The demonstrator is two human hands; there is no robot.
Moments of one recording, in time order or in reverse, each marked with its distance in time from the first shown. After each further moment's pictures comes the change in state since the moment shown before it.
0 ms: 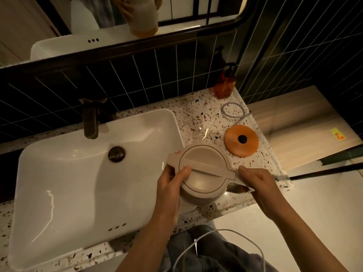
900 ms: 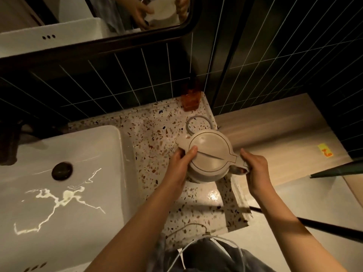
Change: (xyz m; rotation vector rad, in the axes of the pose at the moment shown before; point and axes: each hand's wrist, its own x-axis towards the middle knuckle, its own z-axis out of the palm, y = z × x) left_hand 0.161 -0.041 0.204 -0.014 -0.040 -0.130; right_hand 0.151 0.045 -0.184 0.326 0.260 0.022
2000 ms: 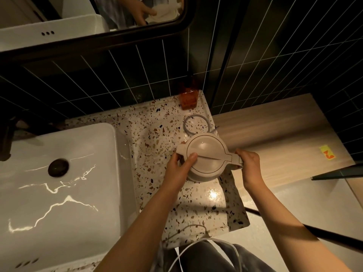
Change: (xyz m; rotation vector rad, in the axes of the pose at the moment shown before) left_hand 0.007 -0.034 0.000 0.225 0.070 0.052; right_hand 0.024 0.012 -0.006 -0.076 0.046 0.051
